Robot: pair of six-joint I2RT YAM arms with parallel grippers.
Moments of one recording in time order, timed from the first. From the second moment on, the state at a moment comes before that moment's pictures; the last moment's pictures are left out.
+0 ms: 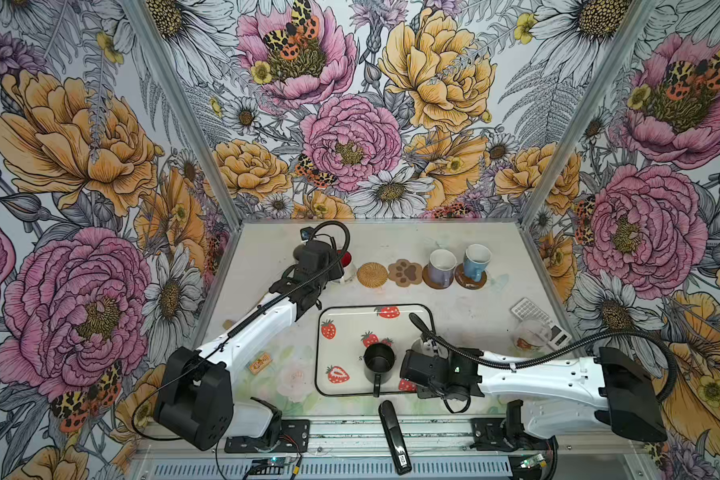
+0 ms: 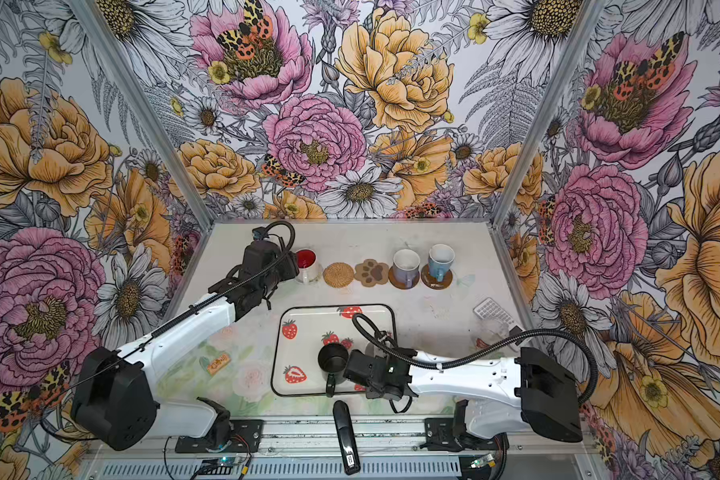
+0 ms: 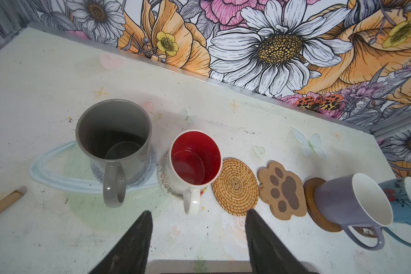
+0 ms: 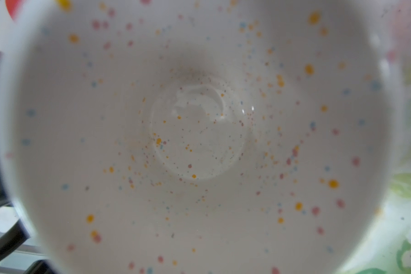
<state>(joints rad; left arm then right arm) -0.44 1.37 1.00 -0.19 -0.29 -0.53 1.23 1.30 0.79 -0.90 0.22 1.11</state>
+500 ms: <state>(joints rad) -0.43 1.37 1.00 -0.19 -0.29 -0.53 1.13 1.30 0.83 -0.93 0.17 0.94</state>
